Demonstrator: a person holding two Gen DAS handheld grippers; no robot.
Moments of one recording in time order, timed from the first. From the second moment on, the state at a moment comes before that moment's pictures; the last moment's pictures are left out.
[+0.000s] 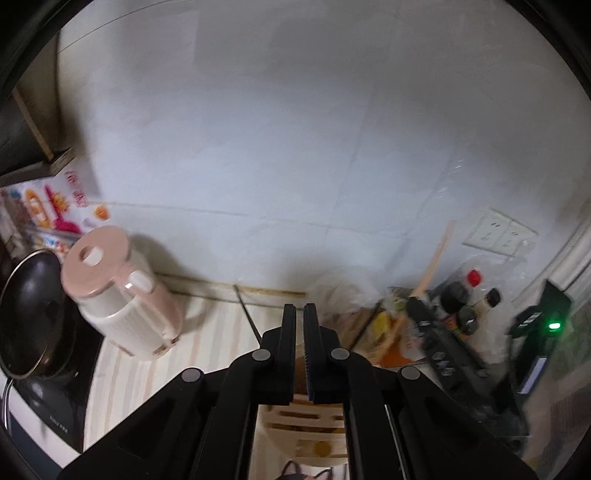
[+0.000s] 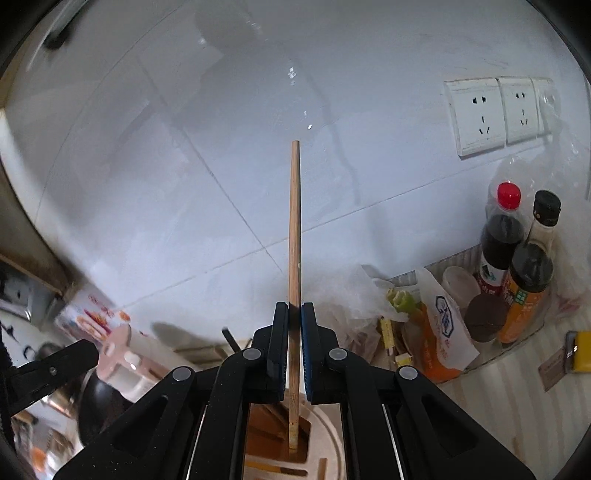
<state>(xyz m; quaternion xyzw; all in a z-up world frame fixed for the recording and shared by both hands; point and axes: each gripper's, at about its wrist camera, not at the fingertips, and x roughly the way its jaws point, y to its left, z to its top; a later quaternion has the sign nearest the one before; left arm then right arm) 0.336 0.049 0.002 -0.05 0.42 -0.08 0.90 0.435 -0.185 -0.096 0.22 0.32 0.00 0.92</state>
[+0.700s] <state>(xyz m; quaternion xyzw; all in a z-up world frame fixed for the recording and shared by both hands) 0.265 0.111 -0.093 -0.05 0.47 0.05 0.88 0.342 -0.215 -0.110 0.18 0.41 -0.02 0.89</state>
